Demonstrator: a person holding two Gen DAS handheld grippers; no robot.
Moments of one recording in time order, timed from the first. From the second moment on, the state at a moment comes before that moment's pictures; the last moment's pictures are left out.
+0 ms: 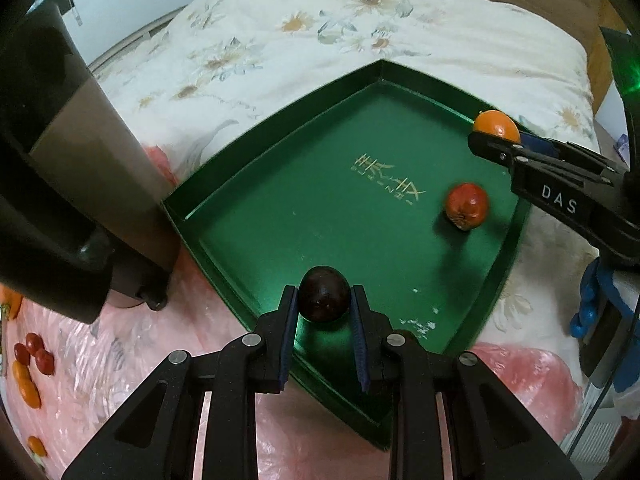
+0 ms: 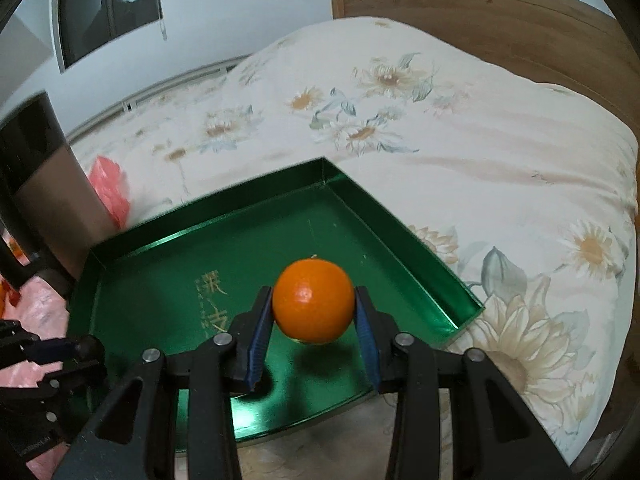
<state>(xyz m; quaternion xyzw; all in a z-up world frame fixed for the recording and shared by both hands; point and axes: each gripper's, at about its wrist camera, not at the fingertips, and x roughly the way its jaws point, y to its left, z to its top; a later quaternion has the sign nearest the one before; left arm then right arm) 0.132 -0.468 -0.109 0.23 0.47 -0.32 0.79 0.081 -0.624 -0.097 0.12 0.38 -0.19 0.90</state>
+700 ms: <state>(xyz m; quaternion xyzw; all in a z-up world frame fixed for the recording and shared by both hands) 0.131 -0.462 -0.102 0.21 0.46 -0.30 0.80 0.082 -0.624 -0.104 0.09 0.41 -0.20 0.89</state>
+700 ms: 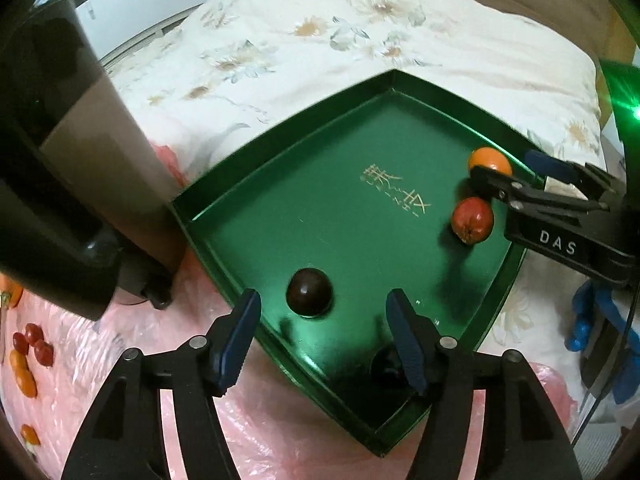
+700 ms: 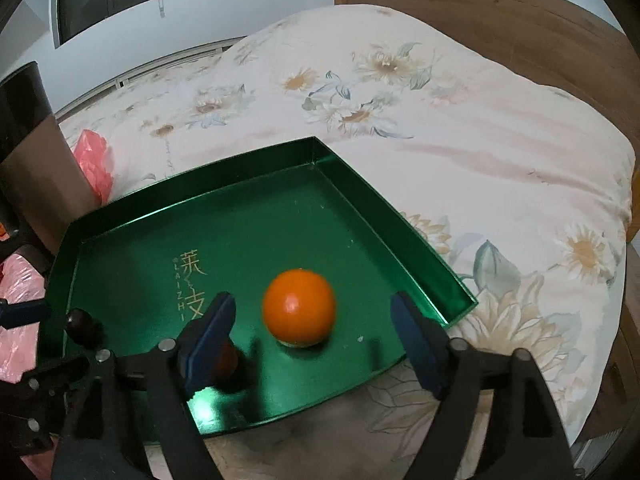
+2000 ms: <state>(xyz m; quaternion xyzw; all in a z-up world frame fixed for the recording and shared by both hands) 0.035 -0.296 -0.024 0.12 0.43 -0.28 0.85 -0.016 -0.469 -0.017 0.10 0.32 -0.13 0.93</state>
